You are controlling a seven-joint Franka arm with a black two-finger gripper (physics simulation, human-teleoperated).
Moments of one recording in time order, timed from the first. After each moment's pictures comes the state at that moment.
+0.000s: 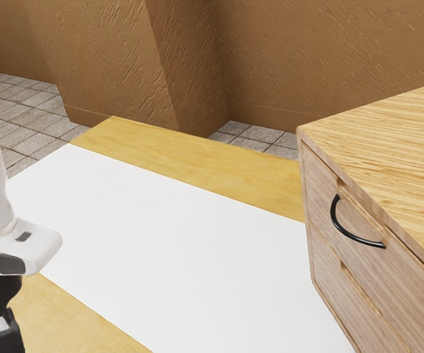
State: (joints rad) arm 0.00 -0.80 -0.04 -2.29 -0.09 1.22 0.17
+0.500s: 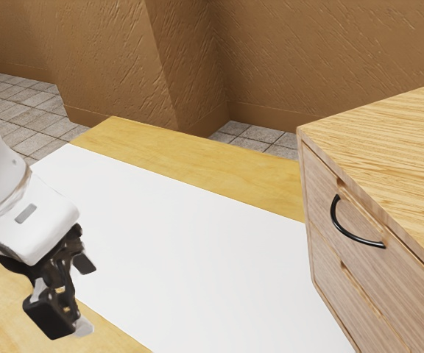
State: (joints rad) arm -0.11 -0.79 -0.10 -2.23 -0.04 1.65 0.64
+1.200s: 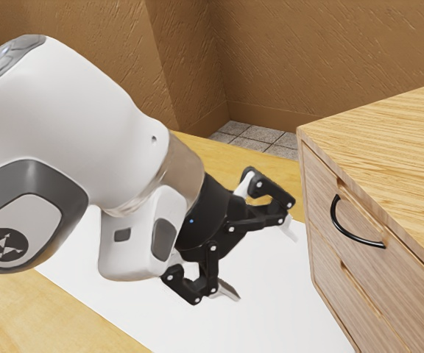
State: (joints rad) arm -0.65 -0.45 0.09 -2.05 0.06 2.12 1.47
